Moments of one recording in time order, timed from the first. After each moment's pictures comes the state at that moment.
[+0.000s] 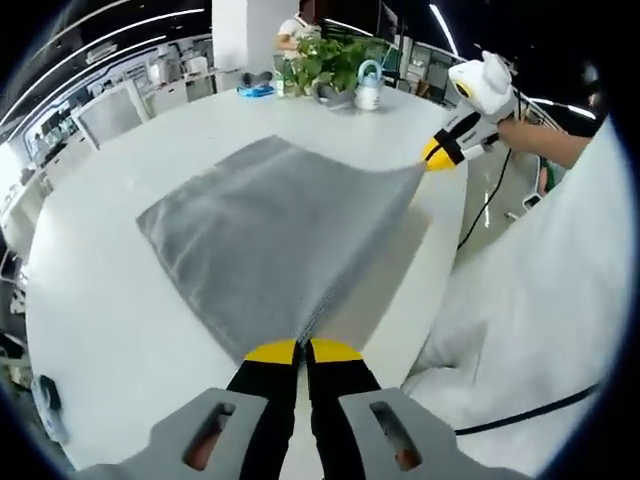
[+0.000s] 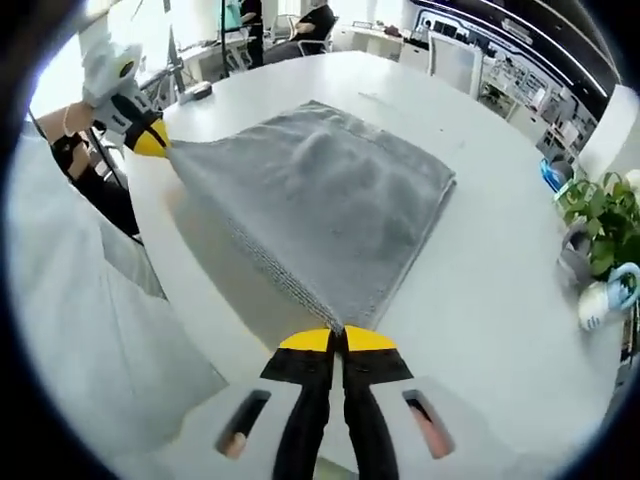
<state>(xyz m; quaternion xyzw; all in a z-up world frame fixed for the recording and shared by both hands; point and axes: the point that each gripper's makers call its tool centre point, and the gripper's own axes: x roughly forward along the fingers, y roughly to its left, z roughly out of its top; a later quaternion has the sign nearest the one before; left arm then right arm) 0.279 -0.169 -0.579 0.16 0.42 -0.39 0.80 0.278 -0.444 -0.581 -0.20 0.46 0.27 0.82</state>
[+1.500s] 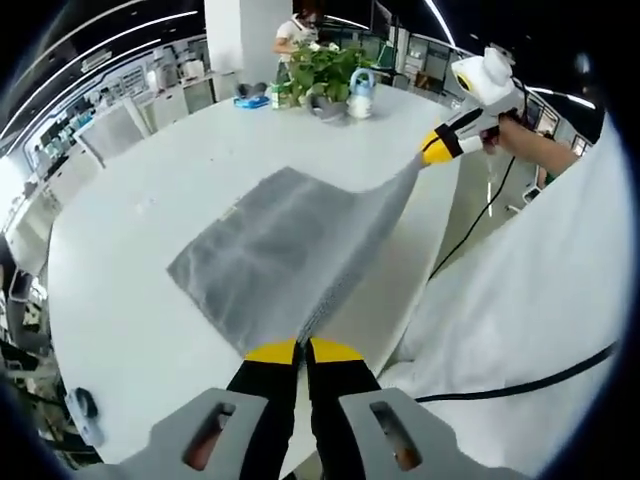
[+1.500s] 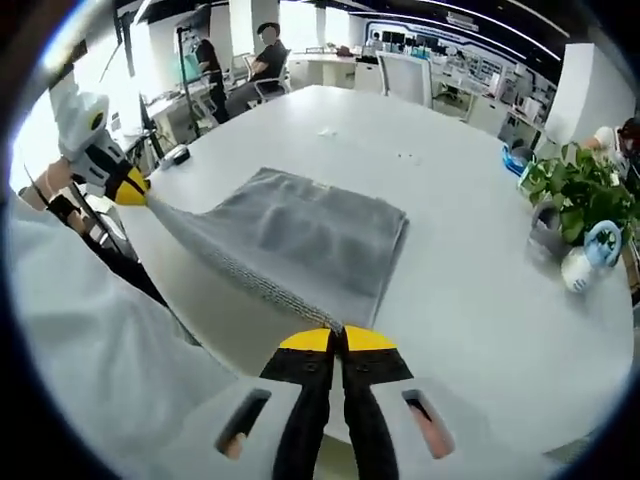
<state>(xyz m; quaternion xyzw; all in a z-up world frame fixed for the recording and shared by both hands) 0.267 -0.176 -0.505 0.20 0.41 -0.39 0.80 0.273 -0.450 -0.510 -0.11 0.42 0.23 0.87</state>
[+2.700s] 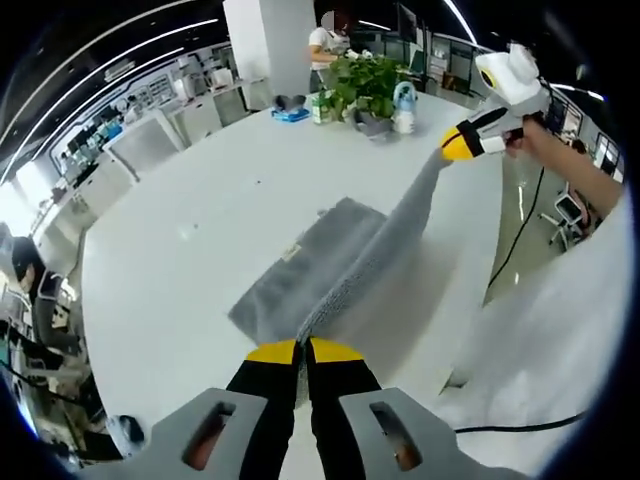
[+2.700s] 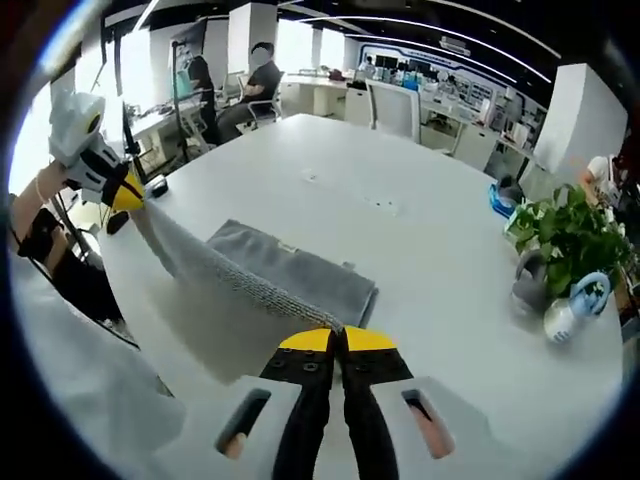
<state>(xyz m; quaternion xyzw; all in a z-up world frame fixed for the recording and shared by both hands) 0.365 -0.172 -0.477 0.23 0.39 -0.33 0.83 0.373 -0.443 -0.472 -0.14 0.37 0.21 0.89</state>
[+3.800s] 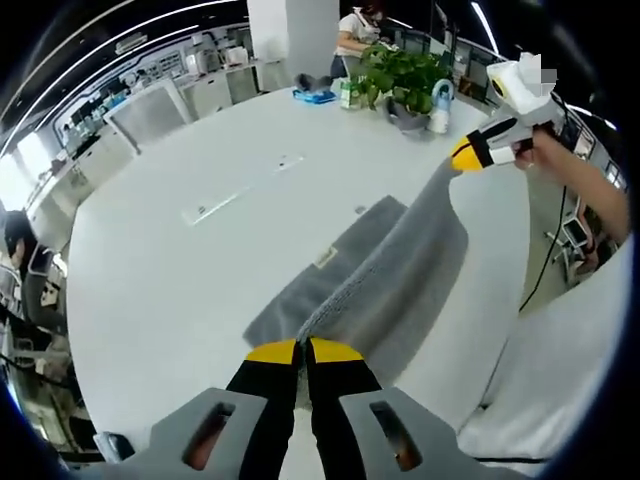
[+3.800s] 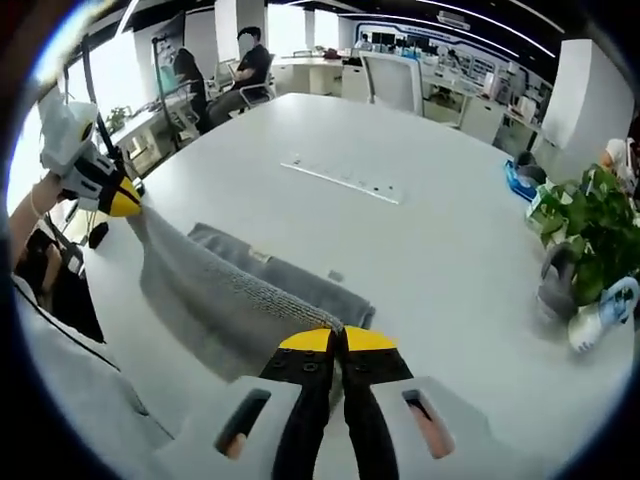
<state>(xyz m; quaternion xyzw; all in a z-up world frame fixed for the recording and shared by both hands) 0.444 -0.170 -0.527 0.19 0.43 -0.31 0.83 0.454 -0.442 -0.528 -0.11 0.42 0.21 0.87</state>
